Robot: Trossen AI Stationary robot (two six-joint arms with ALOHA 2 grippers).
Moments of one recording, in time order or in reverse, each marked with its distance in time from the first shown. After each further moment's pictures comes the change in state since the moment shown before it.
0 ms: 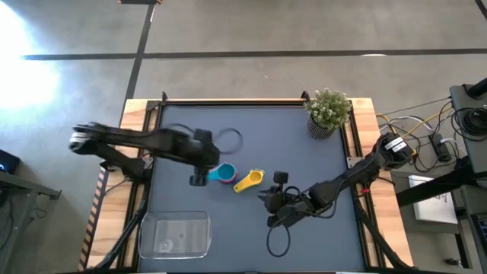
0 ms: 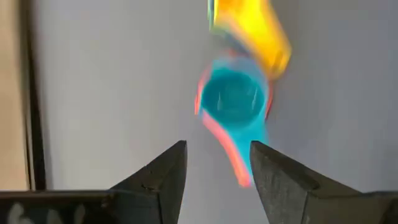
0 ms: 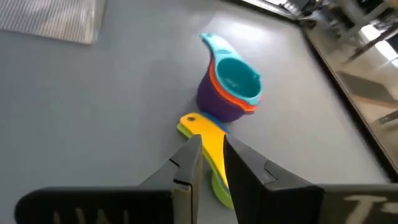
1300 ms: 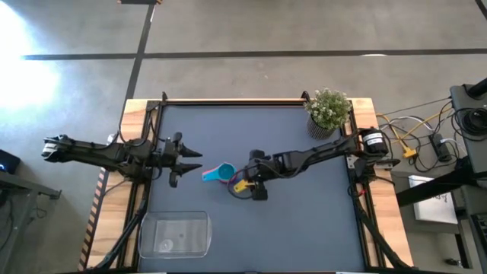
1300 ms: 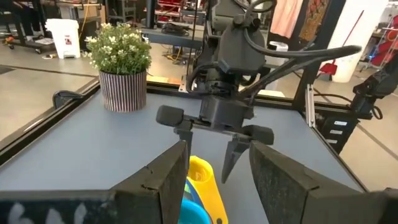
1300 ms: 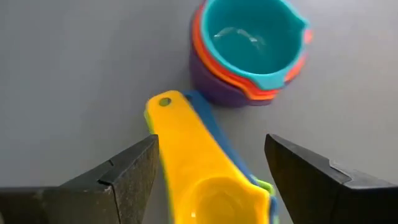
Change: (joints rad) left arm -0.005 -0.853 -0.894 1.062 0.095 -0.227; right arm -0.412 0.174 0.144 -0.072 -0.621 -0.197
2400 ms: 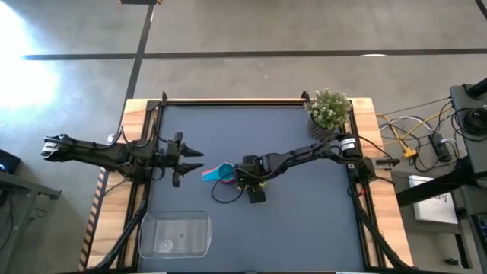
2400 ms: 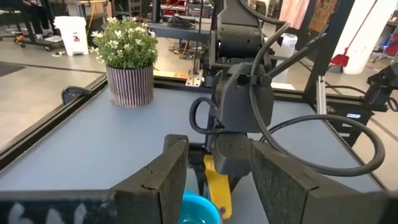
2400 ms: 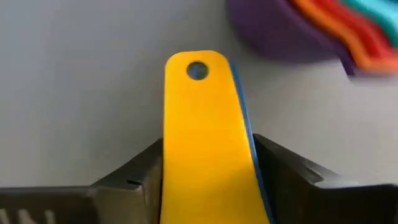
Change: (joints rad) left arm 0.000 0.036 -0.001 0.007 -0.031 0.020; right arm -0.024 0.258 0.291 -0.361 -0.071 -0.064
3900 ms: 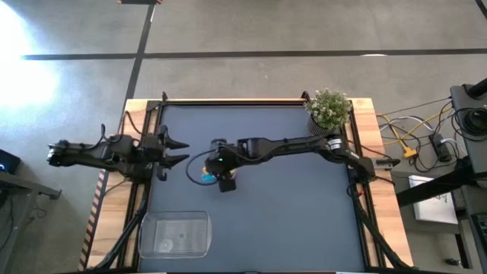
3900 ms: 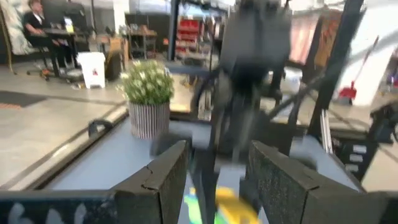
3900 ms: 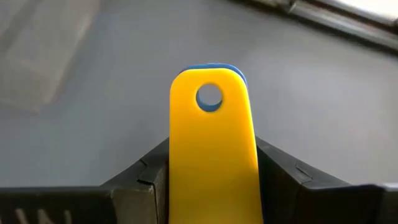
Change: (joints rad) left arm 0.000 -0.254 0.015 -0.131 -0.055 0.032; right arm -0.047 0.121 0.543 0.000 -0.044 -0.168
